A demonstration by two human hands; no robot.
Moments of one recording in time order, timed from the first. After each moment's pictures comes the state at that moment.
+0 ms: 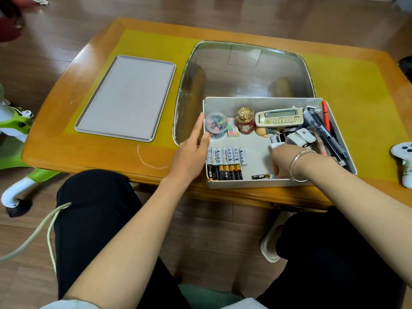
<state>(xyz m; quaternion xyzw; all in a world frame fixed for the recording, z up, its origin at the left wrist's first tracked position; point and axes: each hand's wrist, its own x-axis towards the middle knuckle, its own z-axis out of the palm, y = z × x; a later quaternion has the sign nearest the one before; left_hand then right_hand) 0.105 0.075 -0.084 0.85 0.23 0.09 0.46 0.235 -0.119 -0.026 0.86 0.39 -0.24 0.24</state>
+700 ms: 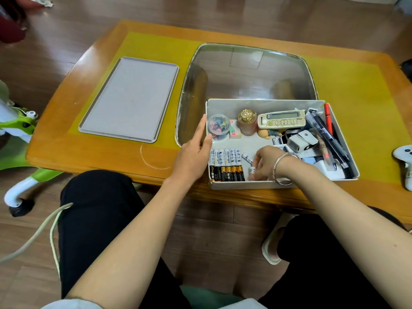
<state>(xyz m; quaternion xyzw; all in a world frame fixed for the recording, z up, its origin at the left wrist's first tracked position) 0.106 0.076 -0.084 0.86 0.23 0.09 0.45 0.220 -0.091 -0.041 0.91 0.25 -0.34 -0.04</state>
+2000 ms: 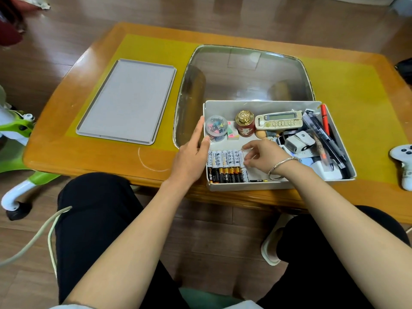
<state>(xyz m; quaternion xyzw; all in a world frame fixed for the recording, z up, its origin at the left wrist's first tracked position) 0.105 0.075 -0.084 0.85 0.23 0.09 0.46 0.225 -0.090 -0.046 0.91 0.28 -0.25 -0.18</state>
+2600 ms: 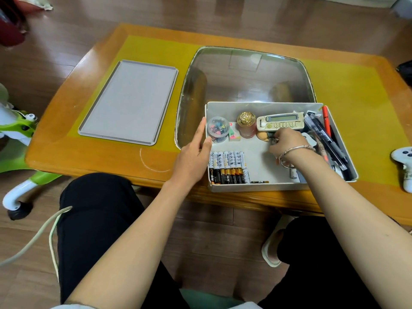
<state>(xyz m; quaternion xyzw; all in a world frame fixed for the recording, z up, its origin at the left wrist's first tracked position) 0.105 0.075 -0.082 0.85 0.23 0.09 0.46 0.256 -0.103 -0.034 0.98 0.14 -0.14 -0.09</state>
